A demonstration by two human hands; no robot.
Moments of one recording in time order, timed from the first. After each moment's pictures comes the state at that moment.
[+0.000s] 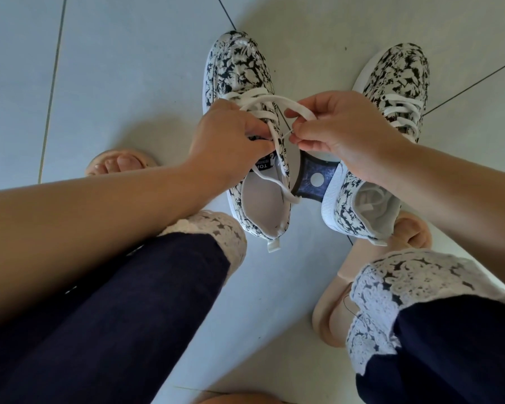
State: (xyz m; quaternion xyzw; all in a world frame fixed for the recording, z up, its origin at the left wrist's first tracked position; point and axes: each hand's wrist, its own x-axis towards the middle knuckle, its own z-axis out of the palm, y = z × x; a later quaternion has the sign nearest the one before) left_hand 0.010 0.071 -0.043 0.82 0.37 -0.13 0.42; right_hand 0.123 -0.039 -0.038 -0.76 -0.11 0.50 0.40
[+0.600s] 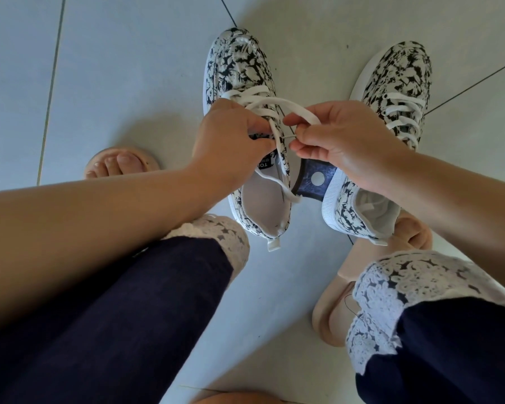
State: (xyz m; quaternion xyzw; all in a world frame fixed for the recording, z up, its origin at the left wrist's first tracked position) left_hand 0.009 0.065 -0.044 0.82 0.38 -0.10 0.43; right_hand 0.116 -0.045 -0.035 -0.72 -0.08 0.53 0.44
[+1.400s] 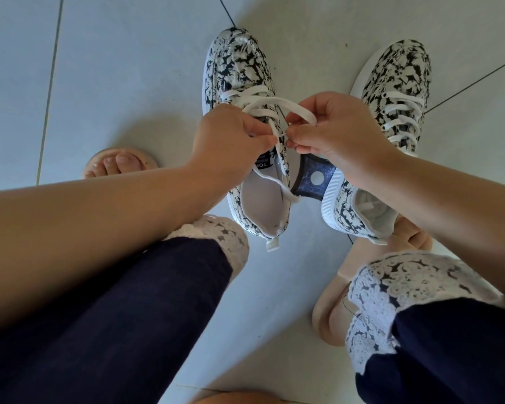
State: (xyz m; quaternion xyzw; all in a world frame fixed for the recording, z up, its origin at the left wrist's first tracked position) left_hand 0.010 0.061 -0.038 0.74 0.43 -0.07 0.52; right_hand 0.112 -0.041 -0.041 -0.78 -0.12 0.46 0.40
